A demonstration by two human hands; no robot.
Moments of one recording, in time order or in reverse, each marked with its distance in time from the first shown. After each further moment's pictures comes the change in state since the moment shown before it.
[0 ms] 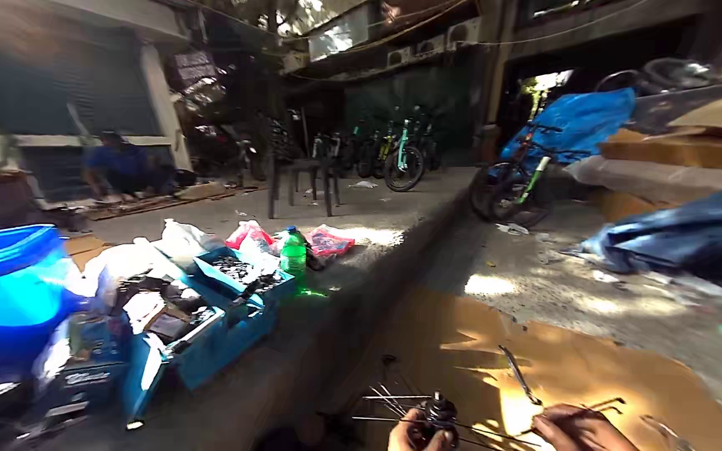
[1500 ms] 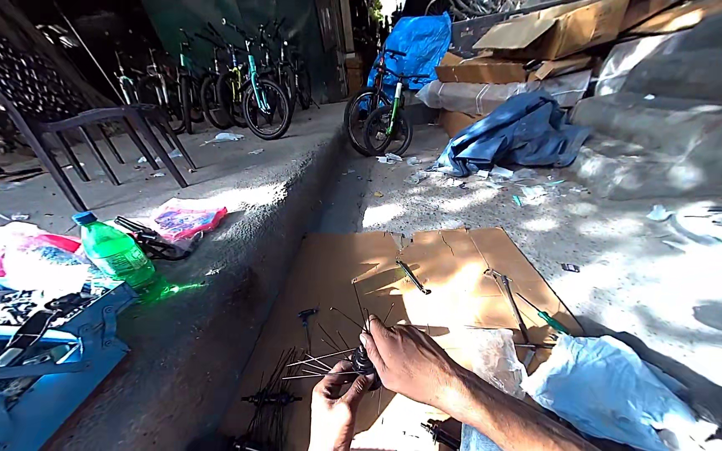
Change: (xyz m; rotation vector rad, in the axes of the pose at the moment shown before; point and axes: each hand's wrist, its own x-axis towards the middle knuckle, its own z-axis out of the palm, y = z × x) left_hand -0.008 -0.015 0.002 -0.079 -0.202 -0.146; right_hand 0.030 -0.047 0.053 -0.714 -0.697 0.515
